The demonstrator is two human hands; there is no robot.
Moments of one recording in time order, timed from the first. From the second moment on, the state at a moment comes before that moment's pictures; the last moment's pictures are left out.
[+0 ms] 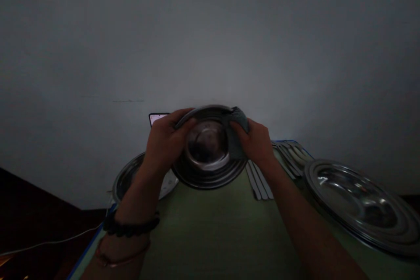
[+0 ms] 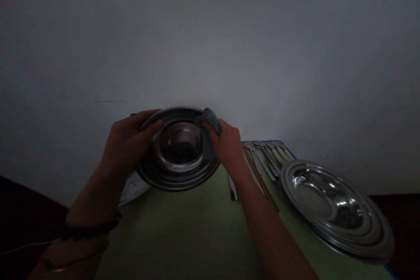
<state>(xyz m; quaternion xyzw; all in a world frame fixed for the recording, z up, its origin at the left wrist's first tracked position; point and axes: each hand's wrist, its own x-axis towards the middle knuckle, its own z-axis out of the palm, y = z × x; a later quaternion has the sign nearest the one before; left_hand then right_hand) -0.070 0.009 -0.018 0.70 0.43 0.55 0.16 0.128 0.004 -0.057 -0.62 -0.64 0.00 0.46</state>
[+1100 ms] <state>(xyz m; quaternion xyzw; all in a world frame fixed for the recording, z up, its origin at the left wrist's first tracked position) -0.088 0.009 -0.012 0.74 0.45 0.45 0.21 0.135 0.007 -0.067 -0.66 -0.67 0.06 0.32</state>
